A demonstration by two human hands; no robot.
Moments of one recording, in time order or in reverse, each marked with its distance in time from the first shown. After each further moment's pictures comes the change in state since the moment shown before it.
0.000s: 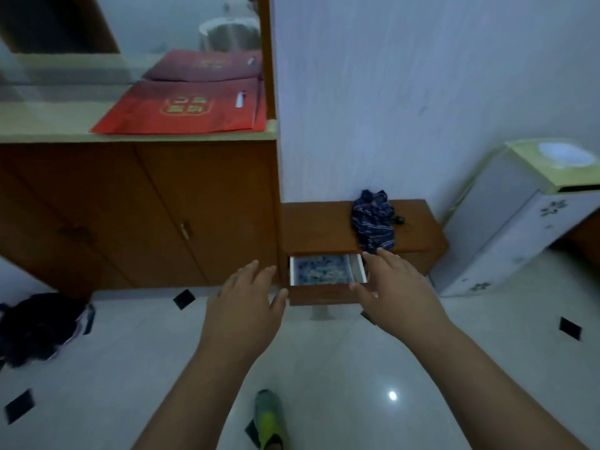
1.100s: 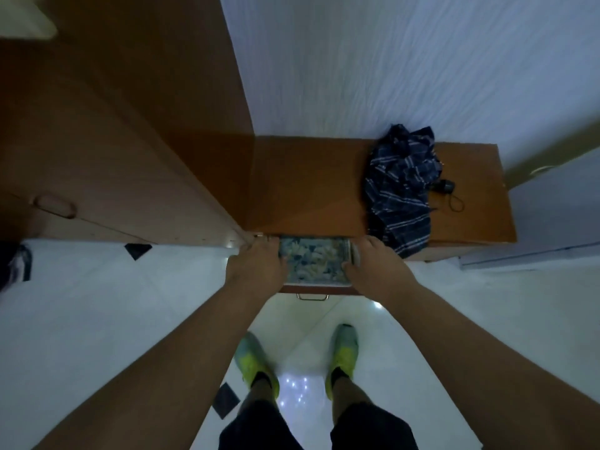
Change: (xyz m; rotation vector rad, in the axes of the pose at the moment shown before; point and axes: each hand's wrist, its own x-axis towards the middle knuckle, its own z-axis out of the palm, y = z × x) left_hand 0.435 0.039 0.302 0.015 -0.429 -0.146; right_hand 0.421 0.179 0.243 0.072 -0.504 0.046
